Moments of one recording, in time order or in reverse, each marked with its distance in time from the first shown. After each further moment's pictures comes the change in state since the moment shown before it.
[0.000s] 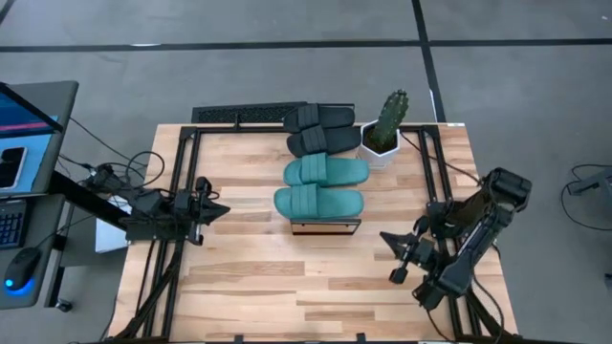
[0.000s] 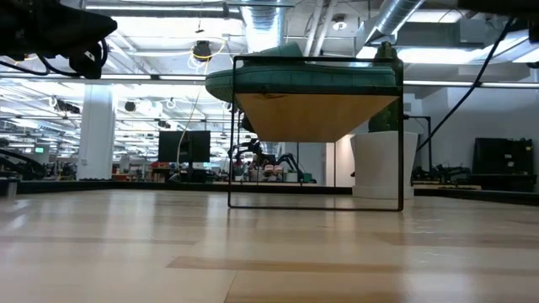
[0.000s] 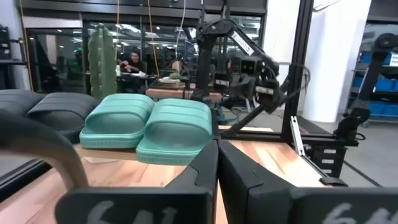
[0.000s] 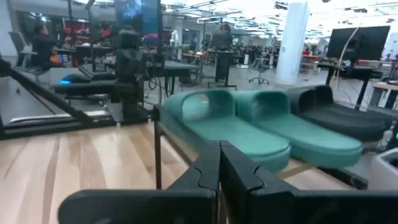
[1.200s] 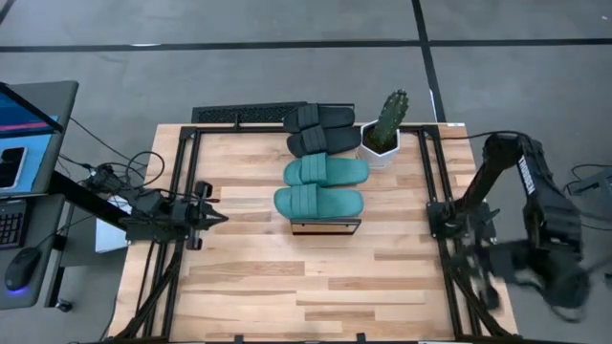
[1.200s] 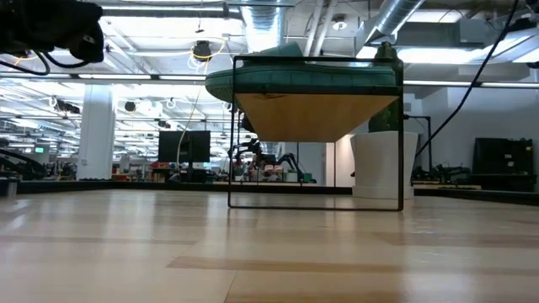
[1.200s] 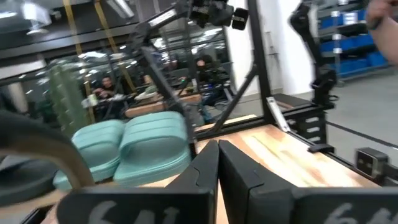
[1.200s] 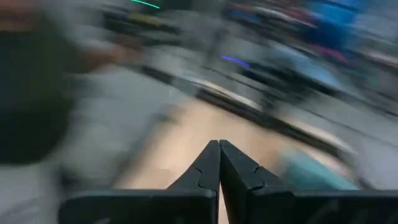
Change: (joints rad) left arm 0.000 0.000 0.000 -0.006 0.149 0.237; right arm 0.355 -0.432 0.511 0.413 -0.417 -1.662
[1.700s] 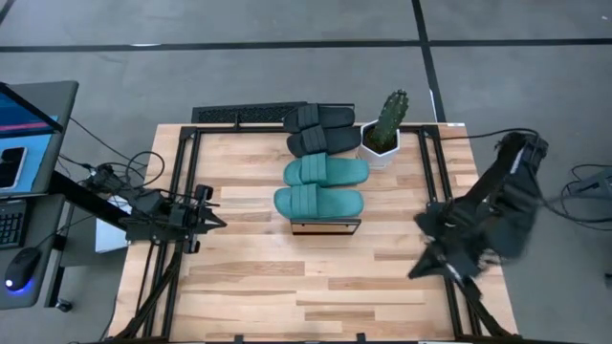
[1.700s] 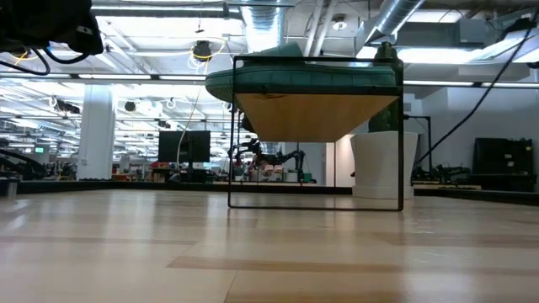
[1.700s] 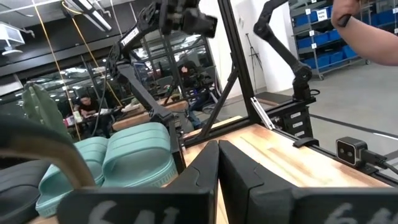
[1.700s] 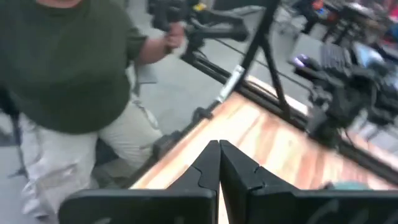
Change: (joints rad) left arm 0.000 0.000 0.000 0.001 0.097 0.083; right arm -0.457 -0.117 -0.125 0.372 -0.783 -0.541
